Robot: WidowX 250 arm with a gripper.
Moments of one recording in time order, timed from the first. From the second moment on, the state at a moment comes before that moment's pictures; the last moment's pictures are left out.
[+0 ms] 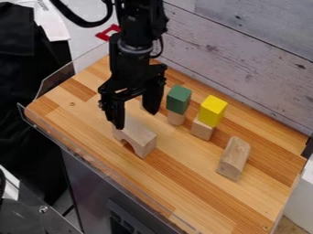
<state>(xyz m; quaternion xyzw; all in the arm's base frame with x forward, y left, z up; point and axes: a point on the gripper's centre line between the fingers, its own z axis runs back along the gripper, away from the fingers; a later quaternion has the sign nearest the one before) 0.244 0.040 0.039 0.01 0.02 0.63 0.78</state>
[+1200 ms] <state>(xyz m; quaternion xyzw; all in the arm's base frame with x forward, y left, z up) 0.234 0.043 -0.001 0.03 0.06 0.66 0.74</state>
